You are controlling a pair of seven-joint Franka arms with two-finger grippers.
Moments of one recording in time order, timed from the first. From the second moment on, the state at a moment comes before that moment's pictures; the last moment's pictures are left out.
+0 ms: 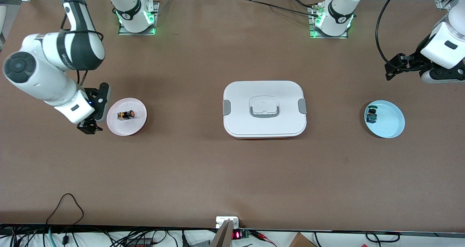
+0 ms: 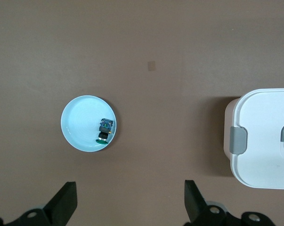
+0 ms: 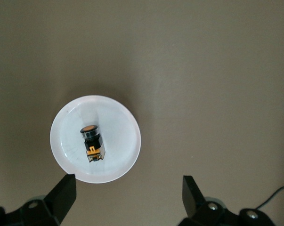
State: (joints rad) left arm -0.10 -0.04 0.02 -1.67 0.07 1.63 -0.13; right arm 0.14 0.22 -0.04 -1.81 0.00 2.09 -1.43
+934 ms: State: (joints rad) left arm -0.10 -0.04 0.02 -1.67 0.07 1.63 -0.13; right arm 0.15 0.21 -0.03 -1.70 0.03 1.94 -0.64
